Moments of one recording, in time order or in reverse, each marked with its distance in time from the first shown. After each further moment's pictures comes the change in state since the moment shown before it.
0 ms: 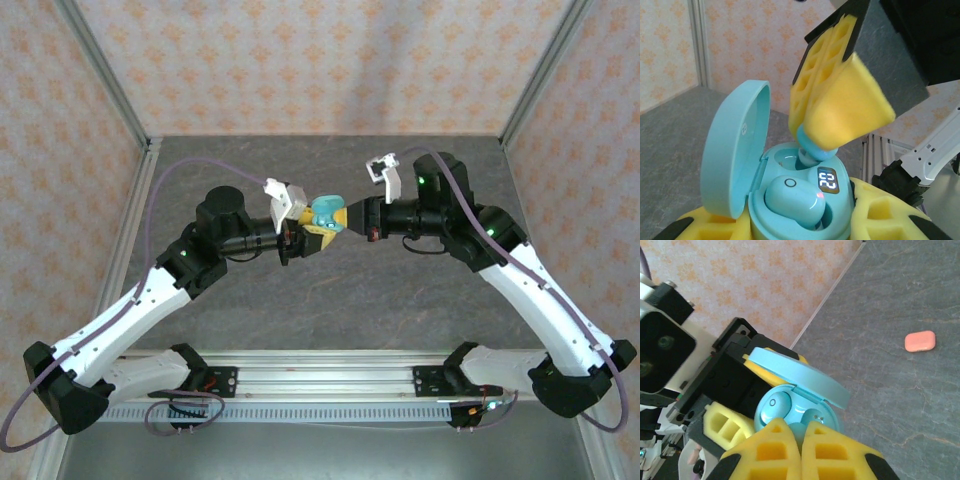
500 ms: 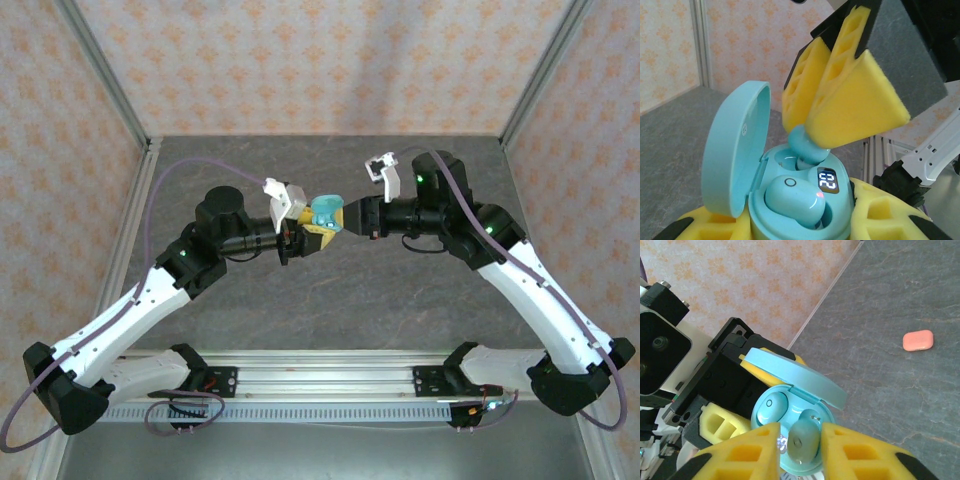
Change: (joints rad) left arm 0.000 -0.002 0.000 -0.001 -0.003 0.000; right arm 0.000 0.011 0.012 -0.010 0.002 -0.005
